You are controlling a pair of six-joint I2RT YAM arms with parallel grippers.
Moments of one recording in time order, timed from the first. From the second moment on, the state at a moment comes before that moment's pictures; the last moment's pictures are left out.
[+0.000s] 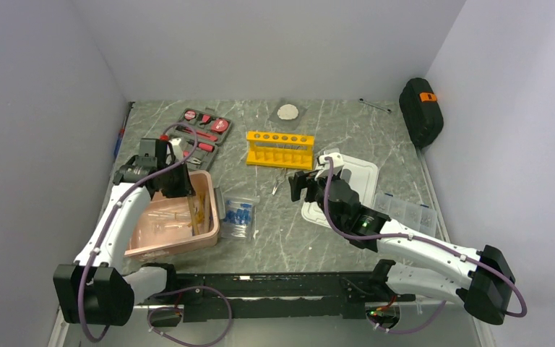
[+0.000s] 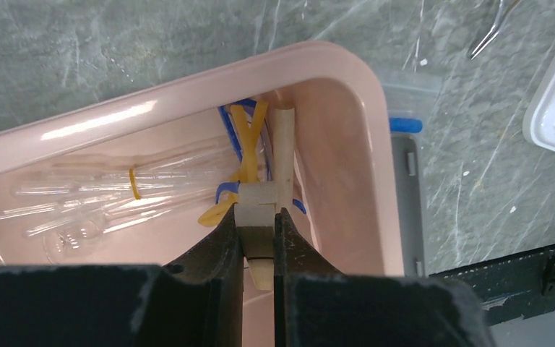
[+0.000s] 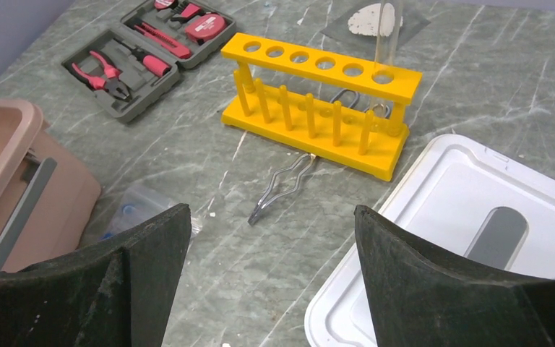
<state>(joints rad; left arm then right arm) -0.07 1.12 0.98 -0.83 0.22 -0.18 0.94 0.98 0.62 0.17 0.54 0.26</state>
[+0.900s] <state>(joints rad) -0.07 1.22 0.91 -0.76 0.26 -0.17 0.92 0.98 0.60 0.15 0.54 0.27</state>
